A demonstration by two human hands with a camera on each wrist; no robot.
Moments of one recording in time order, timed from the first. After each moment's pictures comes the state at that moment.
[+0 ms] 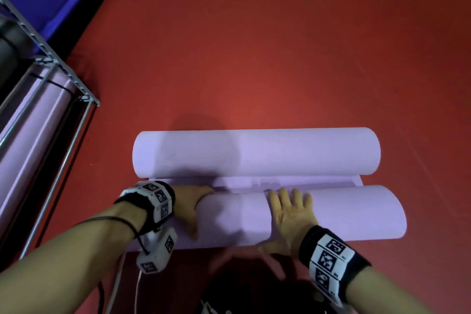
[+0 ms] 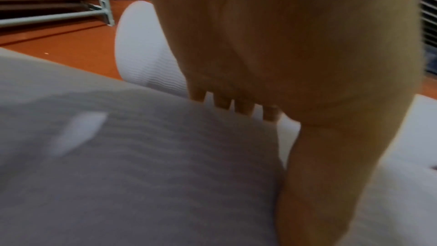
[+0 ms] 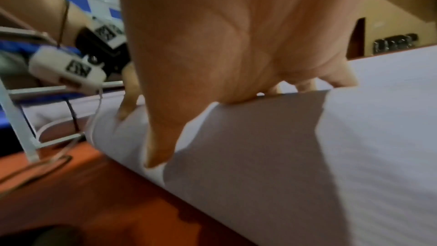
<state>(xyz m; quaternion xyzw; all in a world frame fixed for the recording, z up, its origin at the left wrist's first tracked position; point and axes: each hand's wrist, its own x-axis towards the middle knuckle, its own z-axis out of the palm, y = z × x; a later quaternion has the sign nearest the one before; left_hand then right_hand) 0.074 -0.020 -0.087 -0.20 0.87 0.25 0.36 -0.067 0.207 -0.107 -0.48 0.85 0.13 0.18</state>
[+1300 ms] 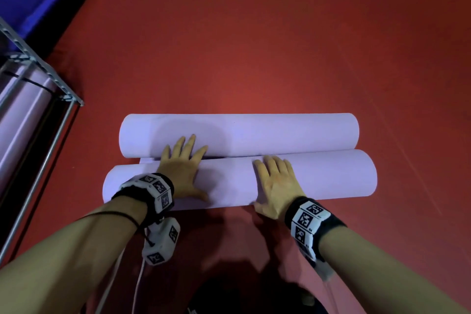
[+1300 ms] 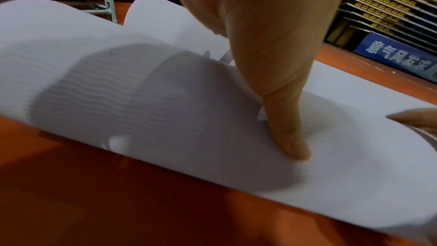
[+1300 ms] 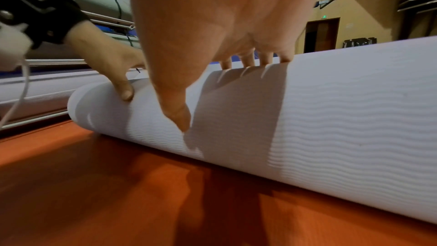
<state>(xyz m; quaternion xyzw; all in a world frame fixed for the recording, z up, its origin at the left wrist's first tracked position) 0.033 -0.033 -0.081 -0.24 0.95 0.01 0.21 -0.113 0.175 -0.092 -0.53 0.84 0.03 0.12</state>
